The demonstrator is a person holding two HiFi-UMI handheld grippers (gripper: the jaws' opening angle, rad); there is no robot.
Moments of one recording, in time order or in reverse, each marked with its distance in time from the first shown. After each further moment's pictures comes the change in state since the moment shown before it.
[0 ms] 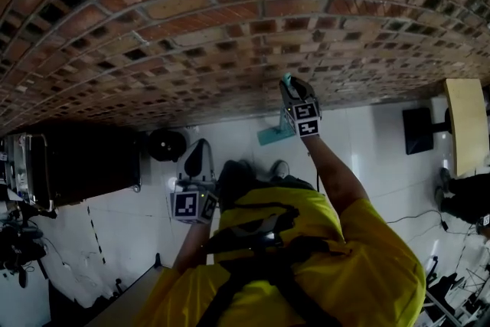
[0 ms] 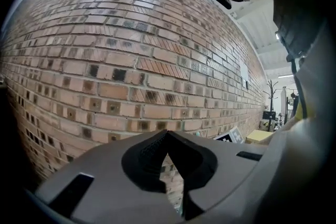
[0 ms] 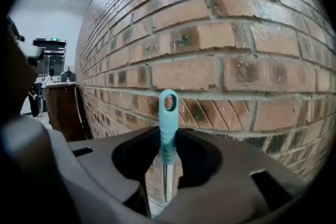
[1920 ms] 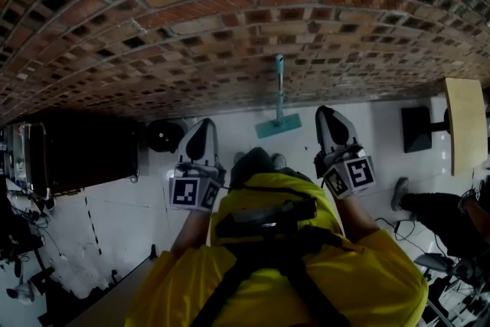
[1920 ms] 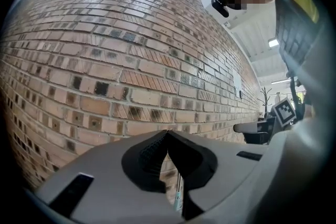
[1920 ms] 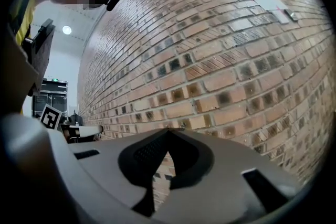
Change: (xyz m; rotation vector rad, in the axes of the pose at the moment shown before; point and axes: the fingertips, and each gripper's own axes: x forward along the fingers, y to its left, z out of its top) left arm 0.014 -0.043 0.047 -0.005 -0.101 -0.060; right arm -0.230 0.014 0.121 0.219 -0.262 0.086
